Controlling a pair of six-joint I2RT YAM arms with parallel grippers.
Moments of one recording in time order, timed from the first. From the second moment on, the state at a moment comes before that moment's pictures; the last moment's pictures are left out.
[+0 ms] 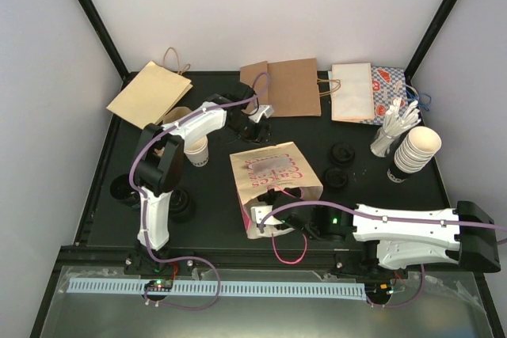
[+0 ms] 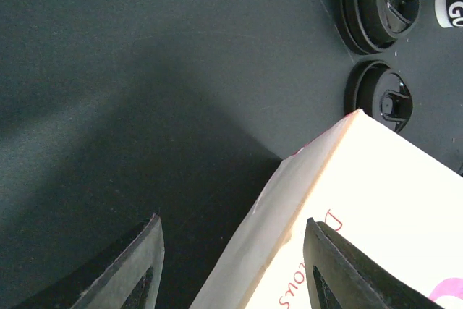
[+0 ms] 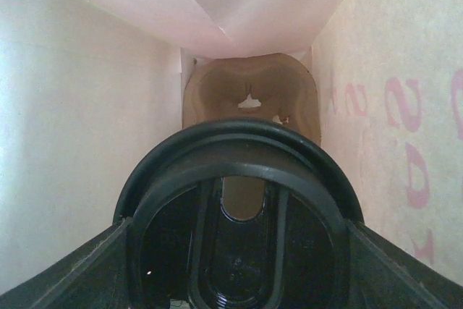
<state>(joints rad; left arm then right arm) -0.51 2.06 1.62 -0.72 0.60 -0.18 1.36 1.12 0.71 -0.36 0.55 -0.76</state>
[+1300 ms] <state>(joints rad) -0.50 2.09 1.53 -0.68 0.75 -0.17 1.29 1.25 0.72 -0.29 0.52 -0.78</state>
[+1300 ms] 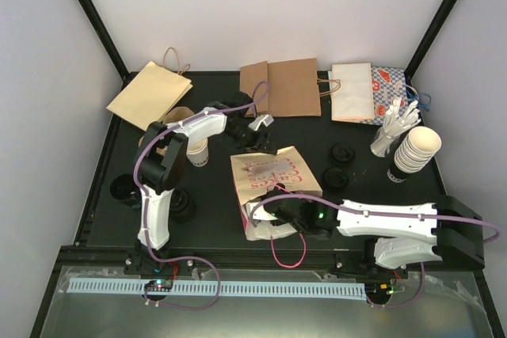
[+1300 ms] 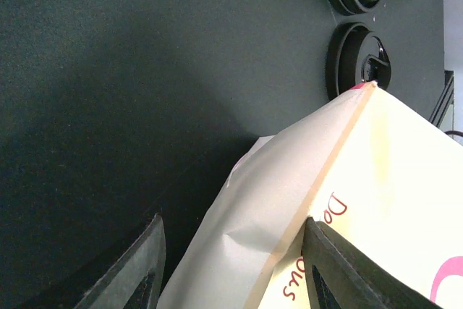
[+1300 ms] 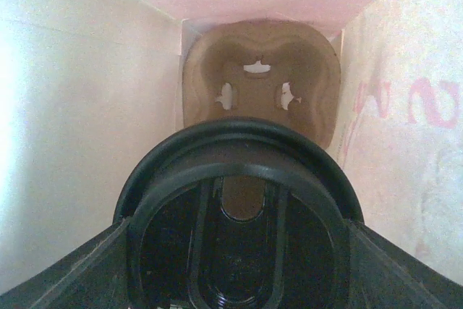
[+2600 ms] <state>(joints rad) -0.52 1.99 1.40 -0.69 0.72 -0.18 1.35 1.21 0.69 -0.18 0.45 -0.74</state>
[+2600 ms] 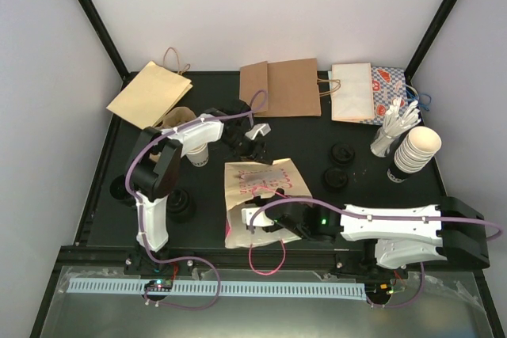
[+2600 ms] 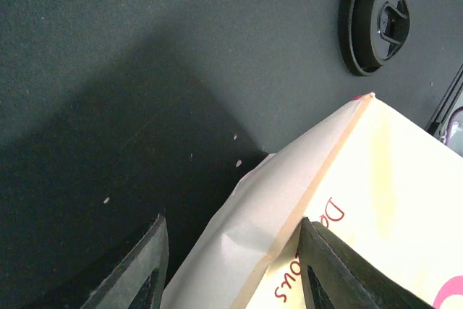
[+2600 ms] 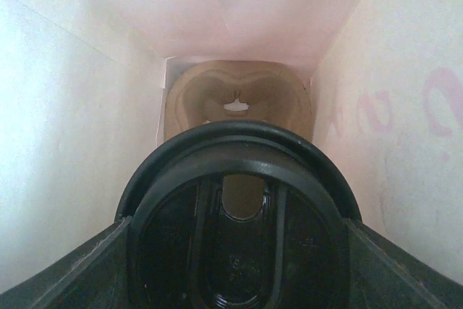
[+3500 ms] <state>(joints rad) -0.54 1.91 1.29 -0.66 0.68 -0.21 1.42 1.24 0.70 -0.15 0.44 -0.70</state>
